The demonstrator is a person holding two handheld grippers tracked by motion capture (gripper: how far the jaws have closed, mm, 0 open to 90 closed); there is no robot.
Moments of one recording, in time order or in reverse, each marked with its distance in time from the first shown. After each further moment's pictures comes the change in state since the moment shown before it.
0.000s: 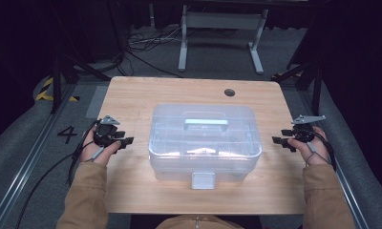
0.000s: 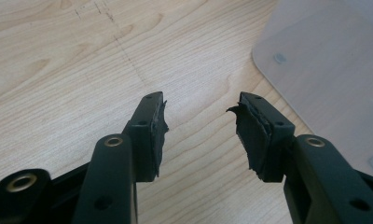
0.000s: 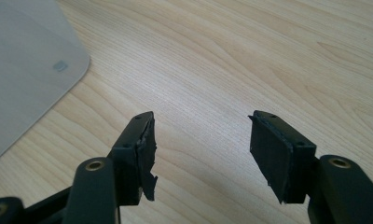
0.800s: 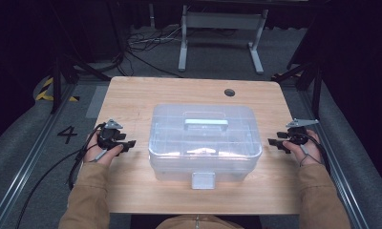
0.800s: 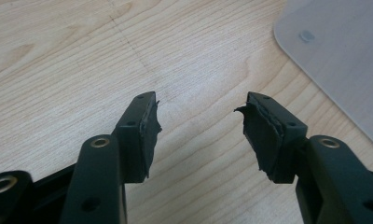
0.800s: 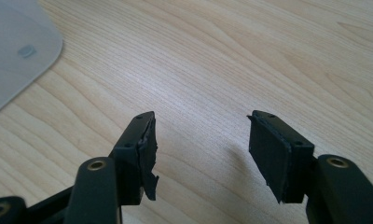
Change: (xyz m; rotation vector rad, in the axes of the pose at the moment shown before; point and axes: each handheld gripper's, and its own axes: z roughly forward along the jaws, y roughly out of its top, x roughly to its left) left arm 0.008 -0.014 0.026 0.003 0.001 0.033; right arm -0.006 -0.015 0.028 -0.013 0.000 0.003
